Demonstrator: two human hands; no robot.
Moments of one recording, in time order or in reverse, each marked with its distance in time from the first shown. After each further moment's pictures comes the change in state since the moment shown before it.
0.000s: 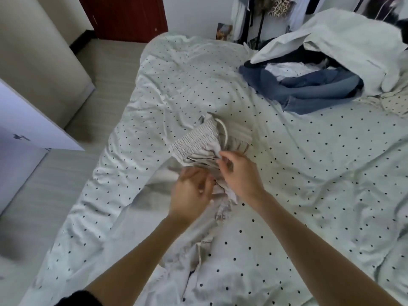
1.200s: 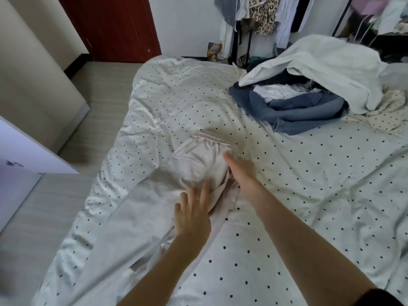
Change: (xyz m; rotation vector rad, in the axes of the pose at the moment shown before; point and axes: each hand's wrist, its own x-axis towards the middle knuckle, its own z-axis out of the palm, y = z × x) left_hand 0.029 0.008 0.034 0.756 -0.287 -0.124; right_hand 0.087 0.019 -0.016 0.534 -0.031 0.794
